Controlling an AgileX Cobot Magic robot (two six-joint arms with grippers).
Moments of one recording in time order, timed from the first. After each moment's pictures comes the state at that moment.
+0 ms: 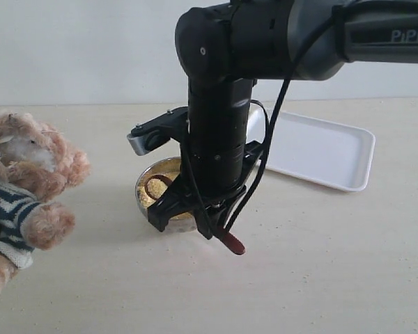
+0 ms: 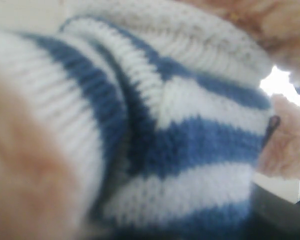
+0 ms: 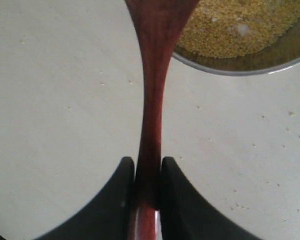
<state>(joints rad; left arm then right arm) 0.43 1.30 -0.61 -0.86 1.08 0.94 0.81 1.97 -1.58 0.10 1.22 -0.08</state>
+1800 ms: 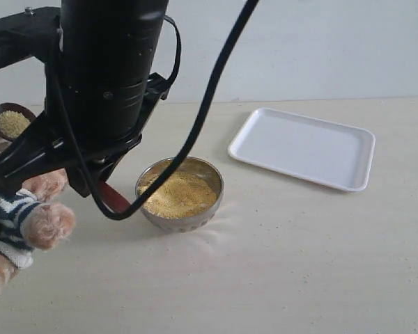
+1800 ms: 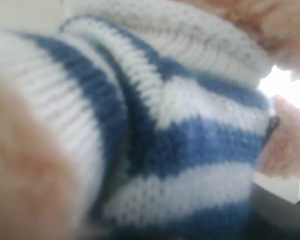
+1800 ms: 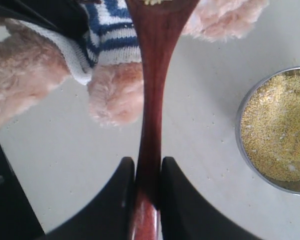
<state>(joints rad) 0.43 1.30 -0.61 -0.86 1.08 0.94 1.03 1.90 -1.88 0.12 1.22 -0.08</state>
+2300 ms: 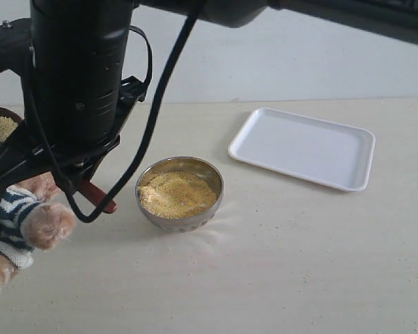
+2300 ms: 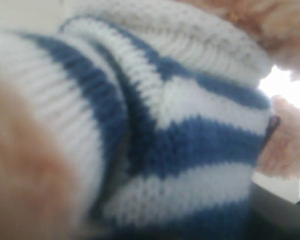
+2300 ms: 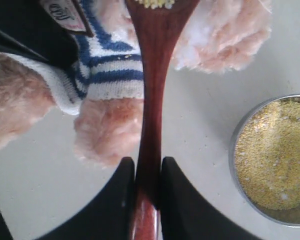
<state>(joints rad) 0.43 1.30 -0.61 -0.86 1.08 0.94 1.05 2.01 -2.00 0.06 1.22 -0.08</state>
